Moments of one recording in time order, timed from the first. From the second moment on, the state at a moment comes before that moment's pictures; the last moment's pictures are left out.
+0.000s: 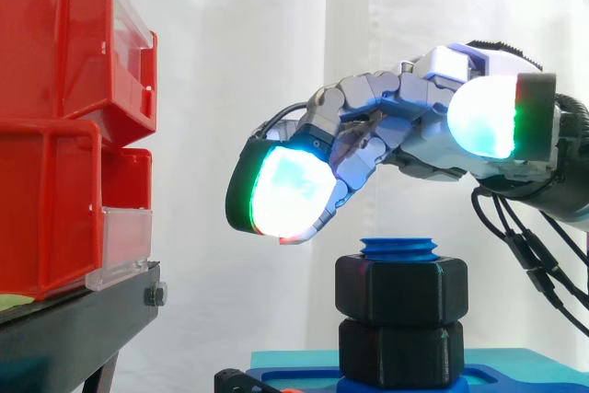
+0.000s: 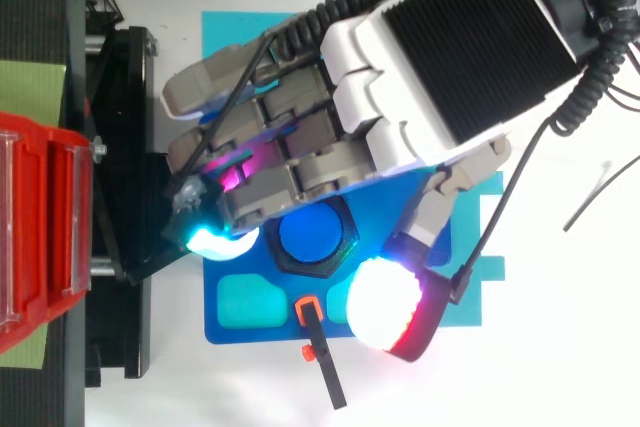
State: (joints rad) arm -0.06 -2.38 -1.05 -2.53 -2.23 -1.24
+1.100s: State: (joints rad) arm -0.04 -2.38 -1.11 -2.55 -2.18 -1.25
